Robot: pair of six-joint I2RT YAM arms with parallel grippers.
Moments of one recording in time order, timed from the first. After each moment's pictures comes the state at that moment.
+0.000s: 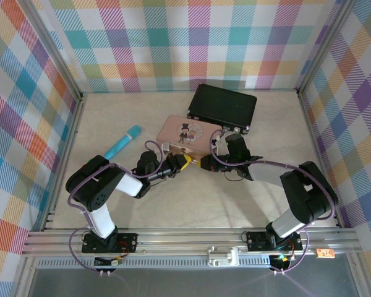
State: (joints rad) left arm -0.59 1.76 0.47 1.08 0.47 -1.33; right arm 0.50 1.56 0.70 0.18 -0.67 0.63
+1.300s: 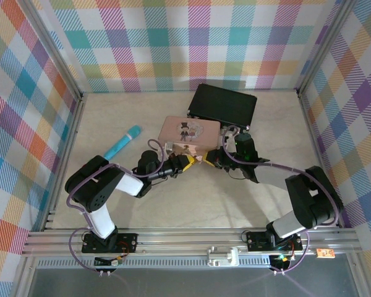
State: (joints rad) left arm -0.60 1.75 0.48 1.07 0.49 -1.31; right arm 0.43 1.48 0.62 0.28 -0.65 0.97
